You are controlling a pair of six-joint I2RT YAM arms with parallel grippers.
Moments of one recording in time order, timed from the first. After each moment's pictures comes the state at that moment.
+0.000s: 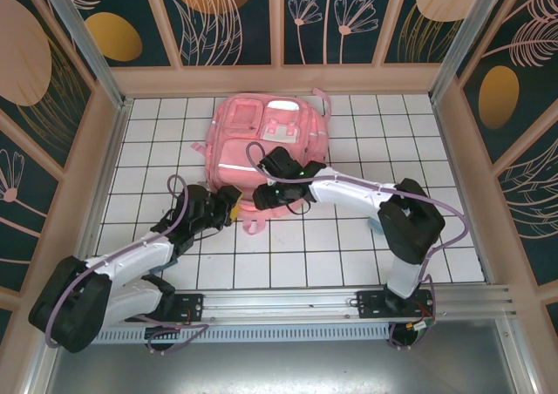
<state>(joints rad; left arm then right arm) -0.52 1.15 0.35 0.28 0.22 -1.56 0.88 1.77 1.26 -0.50 -0.15 0.47</state>
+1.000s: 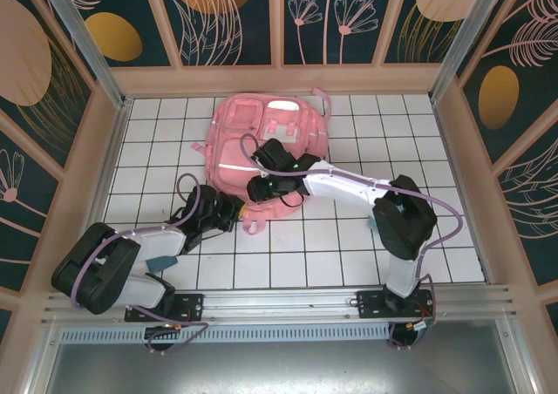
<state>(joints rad) -0.52 1.38 0.34 0.44 0.24 -1.59 0.88 1.85 1.39 -0.54 -0.13 0.45</state>
